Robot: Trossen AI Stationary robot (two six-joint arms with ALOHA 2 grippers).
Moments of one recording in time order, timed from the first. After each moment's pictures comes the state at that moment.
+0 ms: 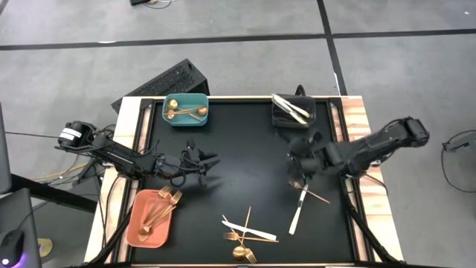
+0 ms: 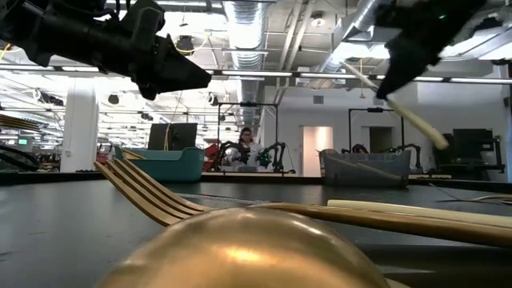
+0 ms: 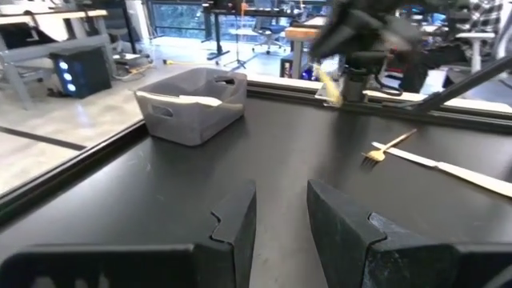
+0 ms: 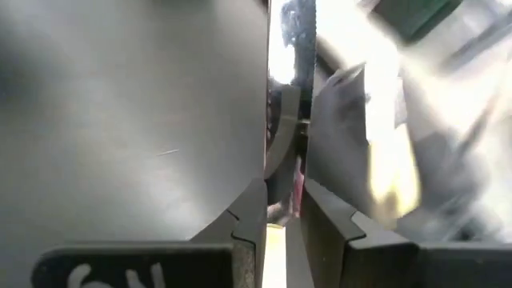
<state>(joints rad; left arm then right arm) -0.21 1.28 0.37 0.71 -0.57 -0.14 0.28 1.23 0.89 -0.90 0.89 0.68</state>
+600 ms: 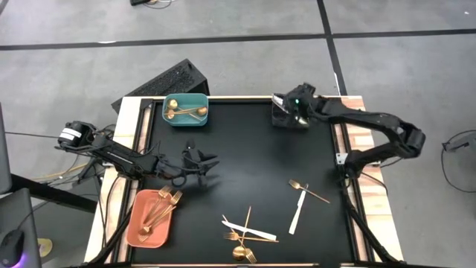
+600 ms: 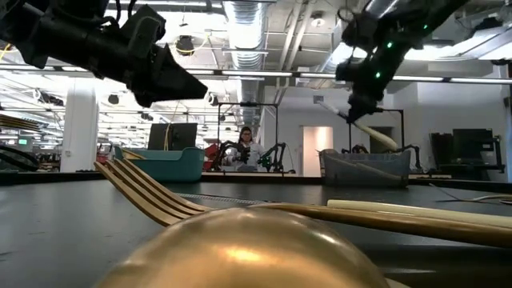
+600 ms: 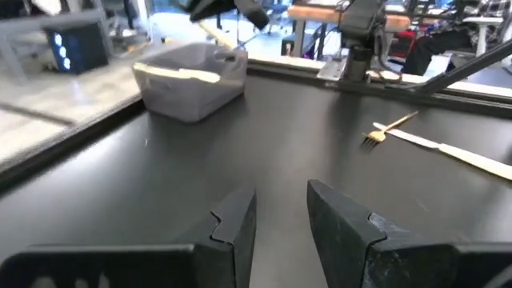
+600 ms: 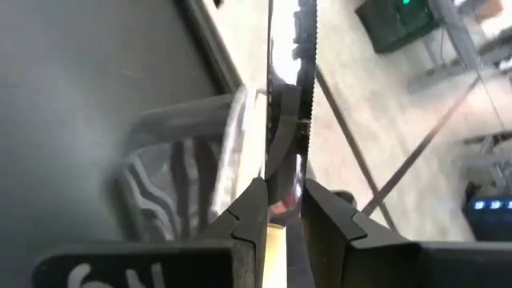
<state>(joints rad) -0.21 1.28 0.37 0.62 -0.57 -0.22 -0.57 1.30 0.89 -0.37 0.46 -0.40</state>
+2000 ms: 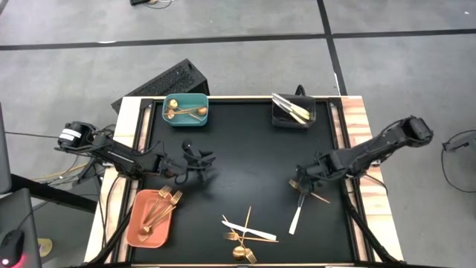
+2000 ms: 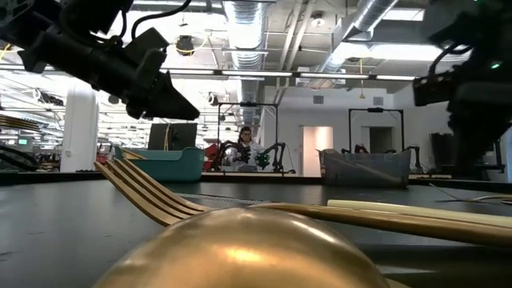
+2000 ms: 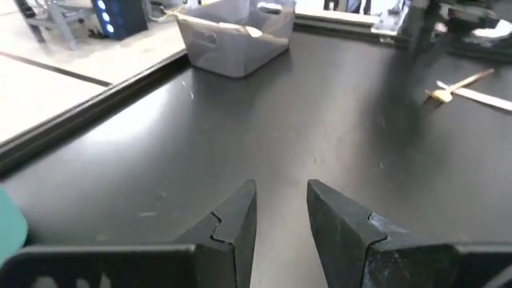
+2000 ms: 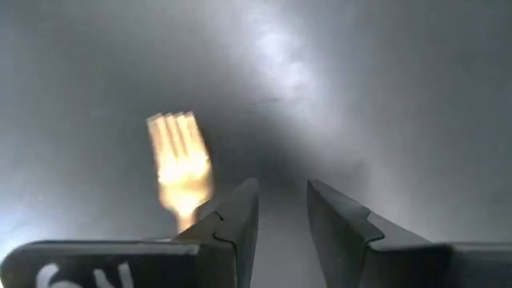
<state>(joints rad) -0.17 1.28 0.37 0.46 -0.63 -0.28 0.27 1.15 0.58 -0.77 0.22 0.83</state>
